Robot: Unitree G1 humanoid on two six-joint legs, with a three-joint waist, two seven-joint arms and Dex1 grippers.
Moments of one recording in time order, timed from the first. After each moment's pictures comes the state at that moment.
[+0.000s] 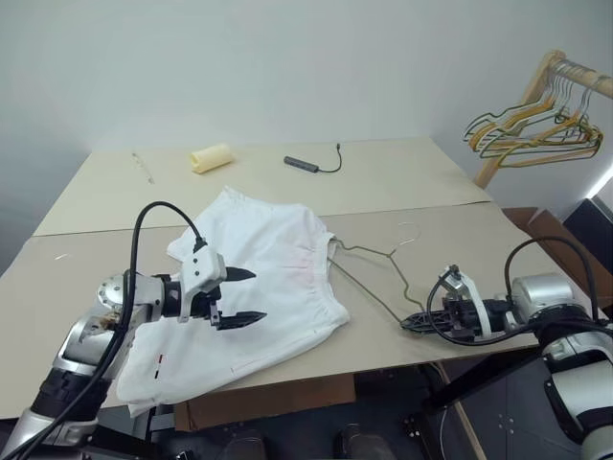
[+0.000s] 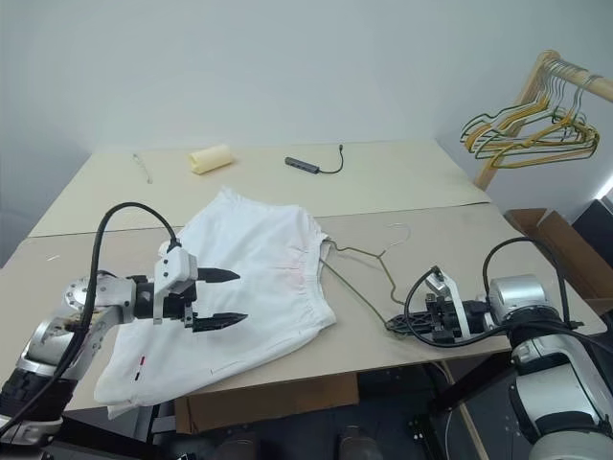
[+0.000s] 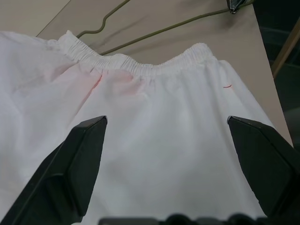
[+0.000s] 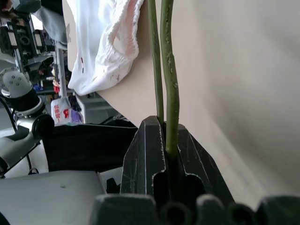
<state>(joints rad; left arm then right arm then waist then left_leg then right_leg) -0.24 0.77 -0.06 -0.14 -0.35 0.35 -1.12 -0.69 -0.80 0.40 0.70 0.51 1.27 1.54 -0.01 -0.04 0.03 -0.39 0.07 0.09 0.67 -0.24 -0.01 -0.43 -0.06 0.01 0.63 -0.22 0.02</state>
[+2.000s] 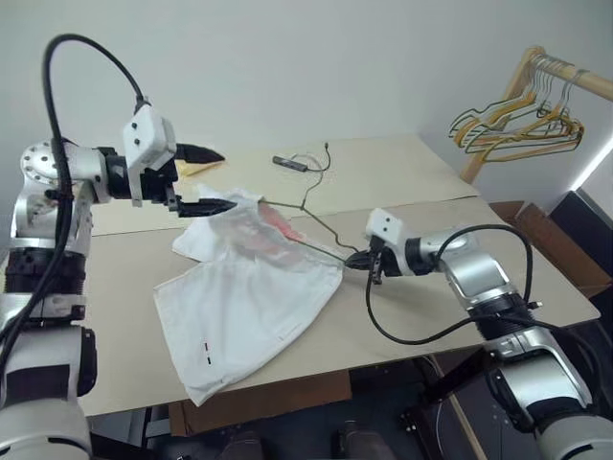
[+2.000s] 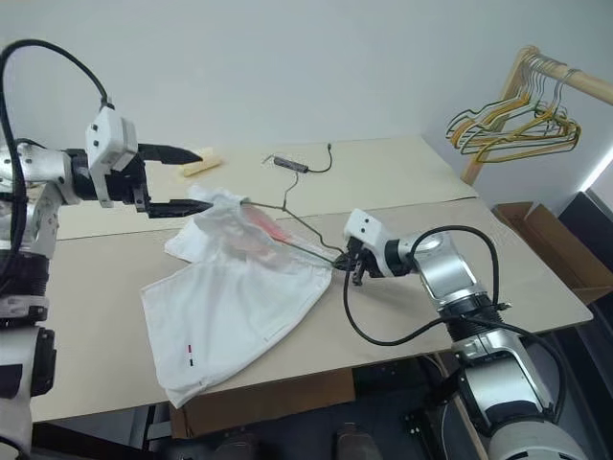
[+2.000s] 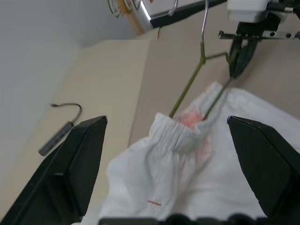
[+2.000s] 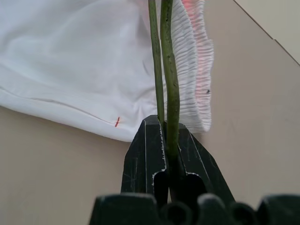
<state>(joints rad) -0.94 0.84 -0.06 0.51 -0.23 0.09 -1.45 -0.73 -0.53 0.31 0.29 0.06 0.42 1.09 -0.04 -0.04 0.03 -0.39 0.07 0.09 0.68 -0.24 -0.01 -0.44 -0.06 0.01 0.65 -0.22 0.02</state>
